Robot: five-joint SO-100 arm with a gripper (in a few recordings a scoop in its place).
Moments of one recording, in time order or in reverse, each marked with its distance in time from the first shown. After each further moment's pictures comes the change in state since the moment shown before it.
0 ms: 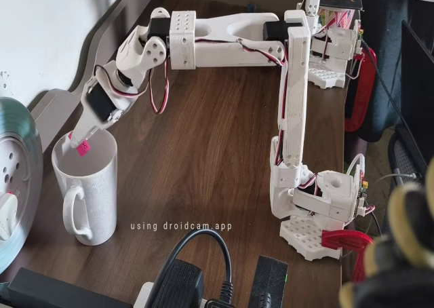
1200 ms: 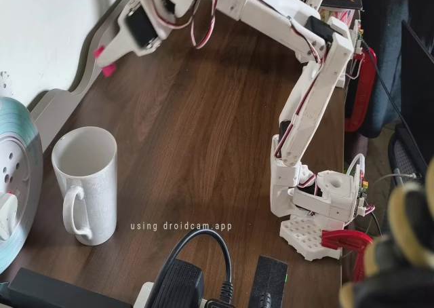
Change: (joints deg) arm -1.0 16.7 0.0 0.8 -15.3
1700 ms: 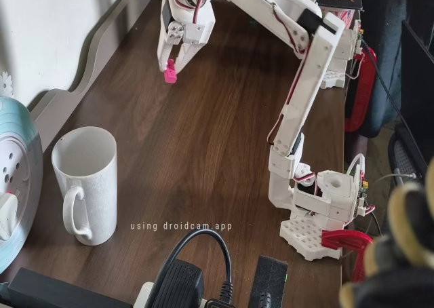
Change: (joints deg) arm 15.5 9.2 -0.1 34.0 23.3
